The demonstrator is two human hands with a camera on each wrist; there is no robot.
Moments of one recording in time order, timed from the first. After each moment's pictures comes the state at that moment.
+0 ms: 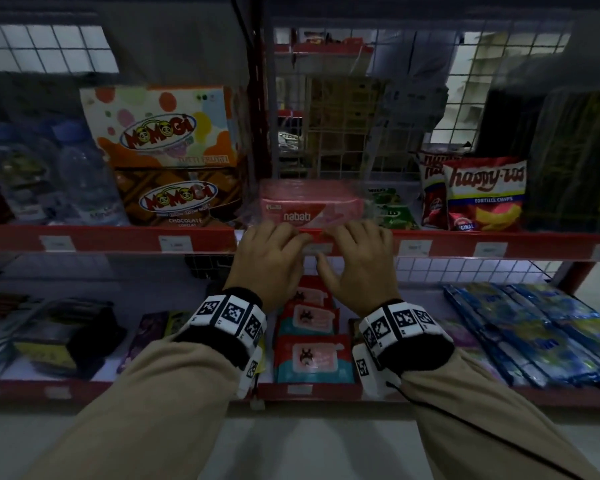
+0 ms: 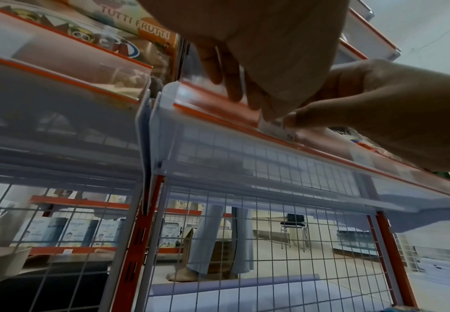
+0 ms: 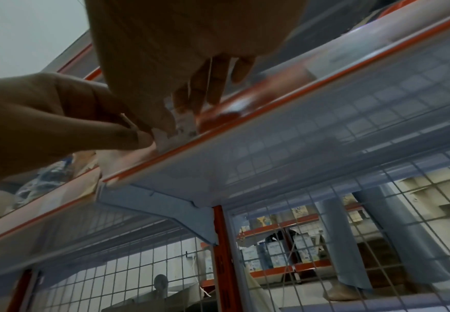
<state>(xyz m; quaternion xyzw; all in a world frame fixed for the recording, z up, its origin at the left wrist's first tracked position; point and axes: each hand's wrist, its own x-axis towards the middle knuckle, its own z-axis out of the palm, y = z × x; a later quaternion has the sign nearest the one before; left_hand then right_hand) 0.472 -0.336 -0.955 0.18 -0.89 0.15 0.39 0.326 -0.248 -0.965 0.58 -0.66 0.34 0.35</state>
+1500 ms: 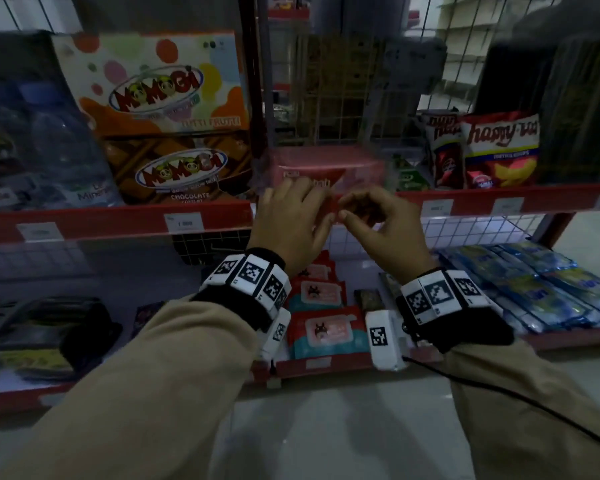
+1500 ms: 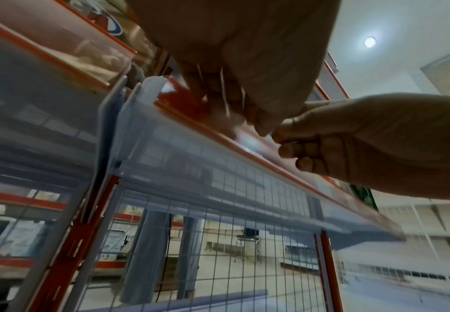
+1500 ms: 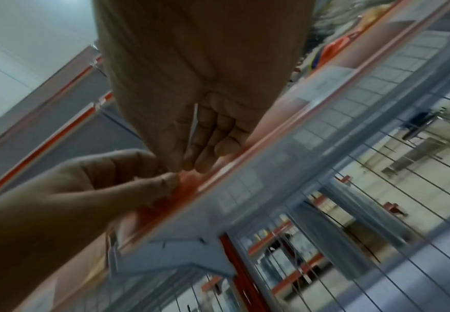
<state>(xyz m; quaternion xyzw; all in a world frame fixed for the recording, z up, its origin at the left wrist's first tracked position) 0.475 -0.353 -0.948 0.17 -0.91 0.05 0.37 0.347 -0.246 -0.957 0.55 -0.62 0.56 0.05</state>
